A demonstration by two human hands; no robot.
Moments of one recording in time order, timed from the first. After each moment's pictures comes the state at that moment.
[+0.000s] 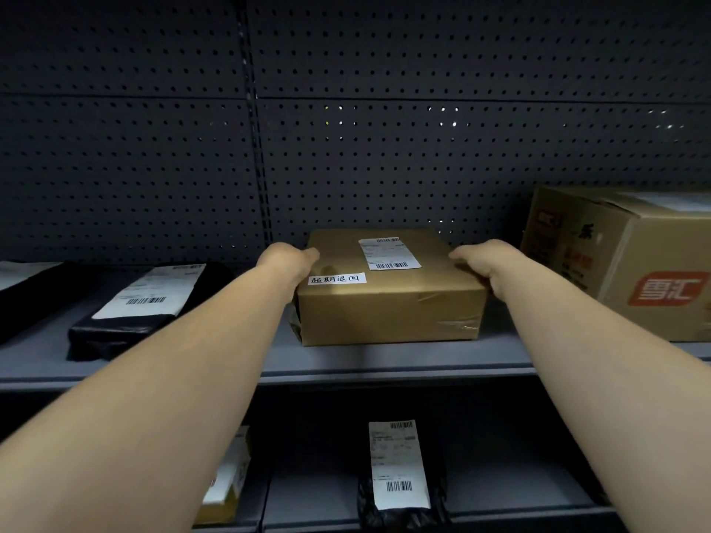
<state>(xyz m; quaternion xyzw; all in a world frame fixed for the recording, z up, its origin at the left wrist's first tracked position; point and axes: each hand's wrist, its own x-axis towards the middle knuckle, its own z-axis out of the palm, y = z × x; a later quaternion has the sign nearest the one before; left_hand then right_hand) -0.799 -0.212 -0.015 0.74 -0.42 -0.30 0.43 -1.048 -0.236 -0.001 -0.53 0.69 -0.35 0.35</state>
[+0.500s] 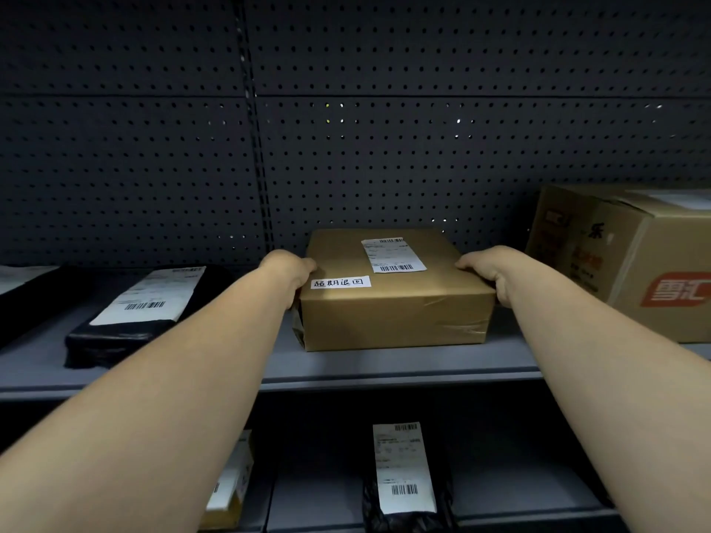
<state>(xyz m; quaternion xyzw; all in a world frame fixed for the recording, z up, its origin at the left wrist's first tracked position) -0.796 -0.223 -0.018 0.75 -0.39 -0.34 0.41 -1.049 -0.247 -0.006 -0.49 0.69 -0.34 0.42</state>
